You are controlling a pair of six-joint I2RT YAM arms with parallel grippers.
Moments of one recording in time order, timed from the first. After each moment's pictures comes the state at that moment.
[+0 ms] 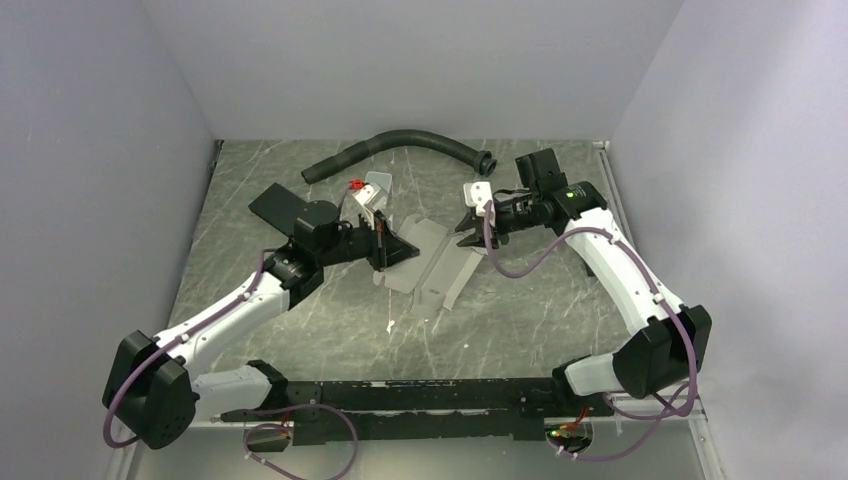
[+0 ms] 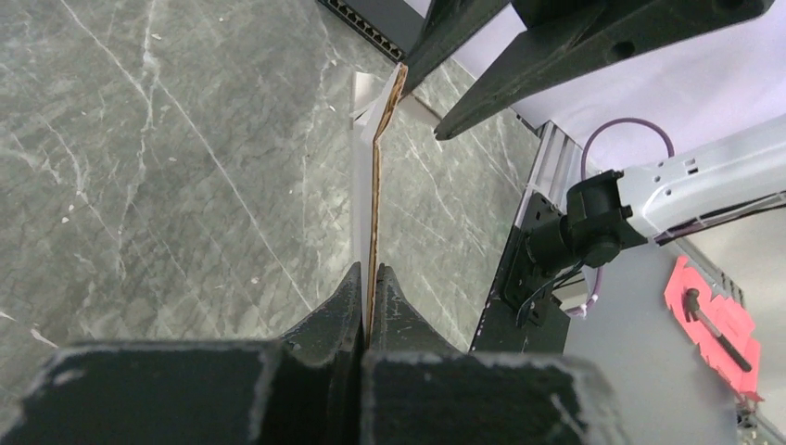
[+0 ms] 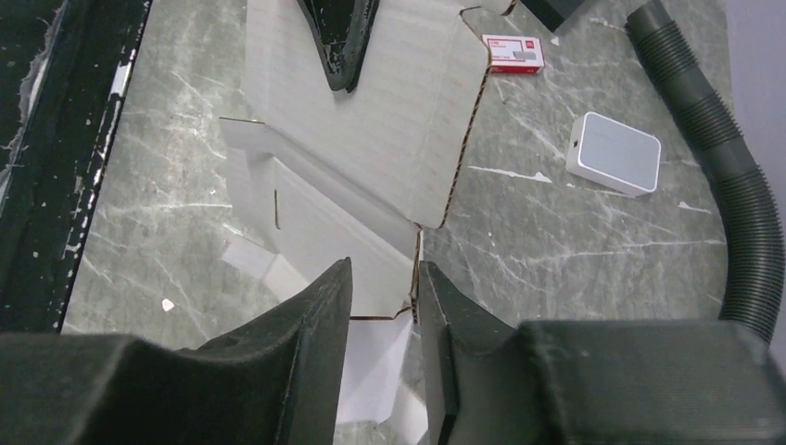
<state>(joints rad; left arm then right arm) -0.60 1.15 0.79 0.16 0.59 -0.39 0.36 1.38 1.34 -0.90 -0.98 -1.13</state>
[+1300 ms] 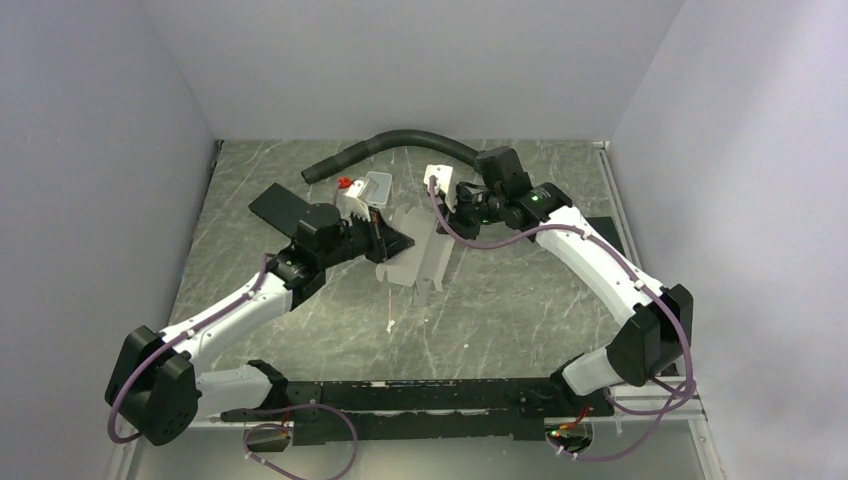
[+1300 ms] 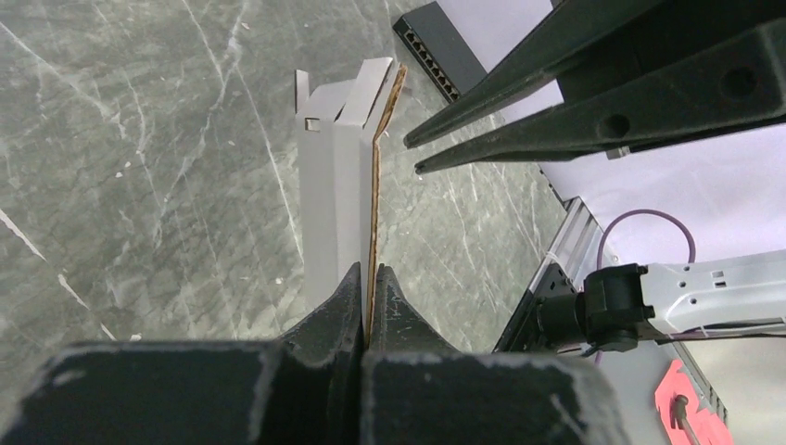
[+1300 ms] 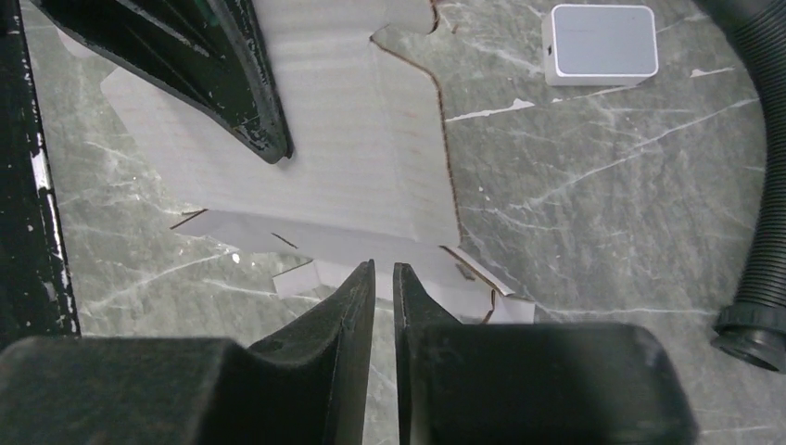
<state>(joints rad) -0.60 1.18 0.76 0.20 0.39 -0.56 0.55 1.45 1.36 -0.65 -0.58 -0.62</state>
